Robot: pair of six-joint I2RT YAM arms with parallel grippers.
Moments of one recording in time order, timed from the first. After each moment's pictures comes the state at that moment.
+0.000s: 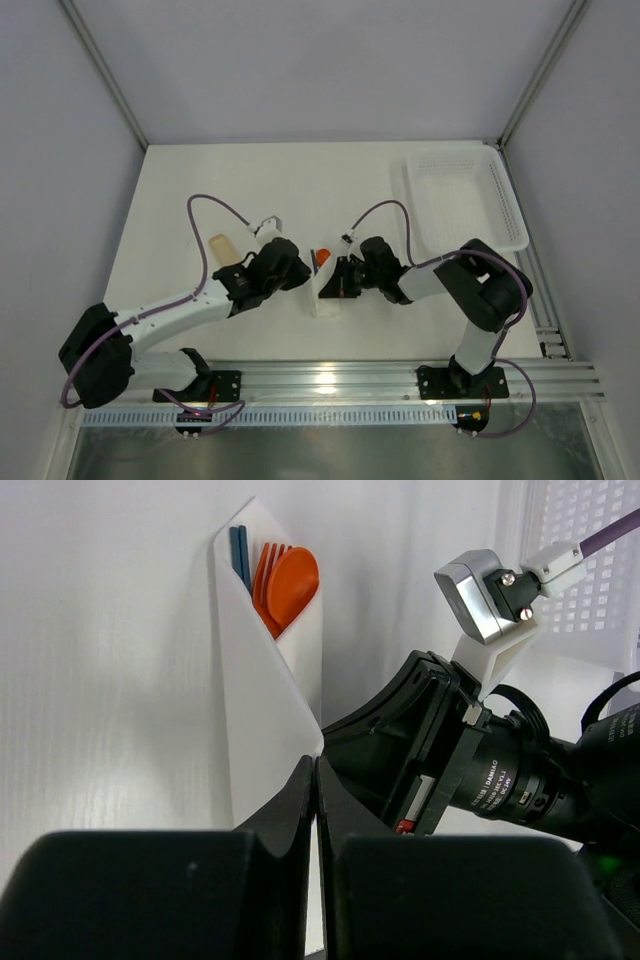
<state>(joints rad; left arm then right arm) -0.86 1.24 0.74 -0.20 -0.31 -1.05 0.66 1.77 0.59 0.55 -0.55 0.77</state>
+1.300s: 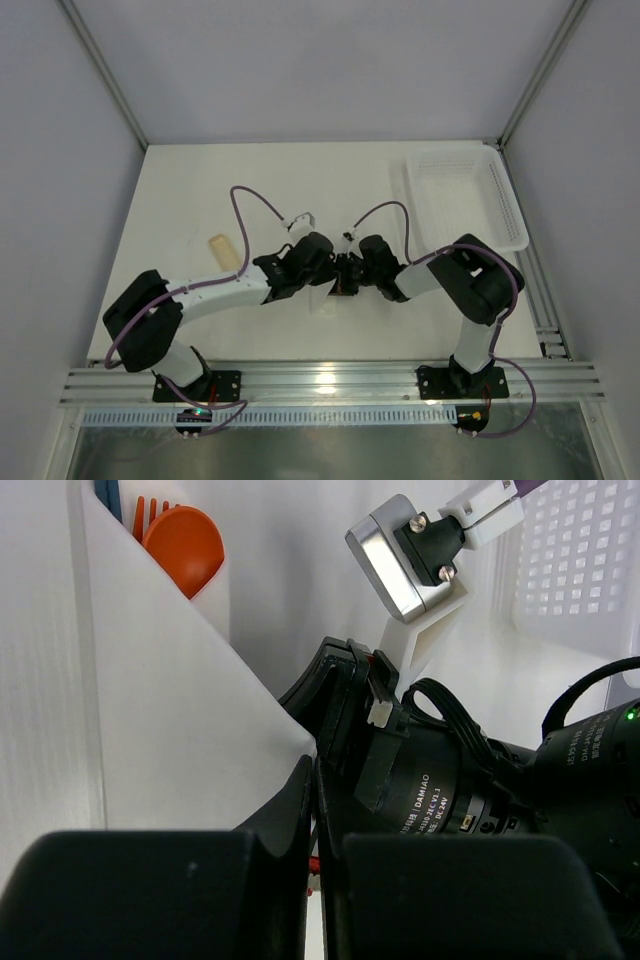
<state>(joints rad) -0.94 1.53 0.91 -0.11 -0.30 -1.08 0.65 1.83 0.62 0.60 -0.55 0.87</state>
